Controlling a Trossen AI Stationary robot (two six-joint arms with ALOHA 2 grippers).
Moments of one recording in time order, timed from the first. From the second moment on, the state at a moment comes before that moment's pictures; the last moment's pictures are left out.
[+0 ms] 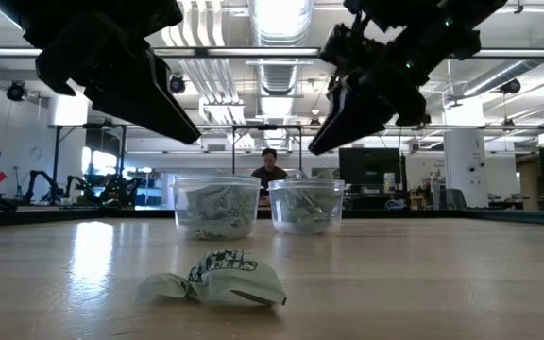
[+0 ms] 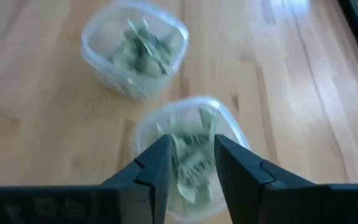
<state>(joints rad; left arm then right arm) -0.49 1.50 0.81 -0.14 -0.63 -0.32 0.10 1.58 0.85 -0.02 0.20 -0.11</state>
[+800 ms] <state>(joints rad) -0.75 1.74 0.87 0.41 -0.44 0.07 0.32 1.50 0.98 -0.40 0.20 0.00</state>
